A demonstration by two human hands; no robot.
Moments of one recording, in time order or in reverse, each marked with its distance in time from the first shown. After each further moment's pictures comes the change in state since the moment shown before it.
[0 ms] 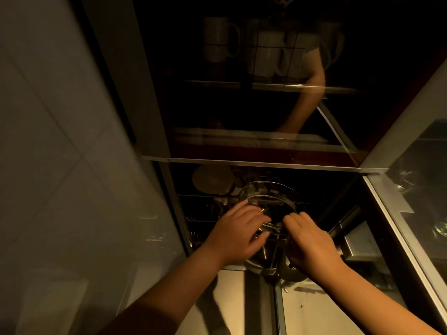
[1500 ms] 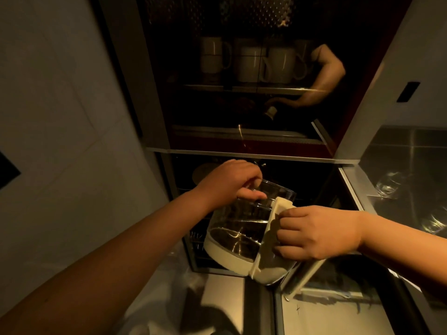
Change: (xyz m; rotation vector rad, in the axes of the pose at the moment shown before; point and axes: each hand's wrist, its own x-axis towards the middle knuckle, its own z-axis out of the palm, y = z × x) left_hand 0.060 0.051 -0.090 -0.013 -0.161 -0.021; right_hand -0.004 0.020 -0.106 -0.278 -0.051 -1.286
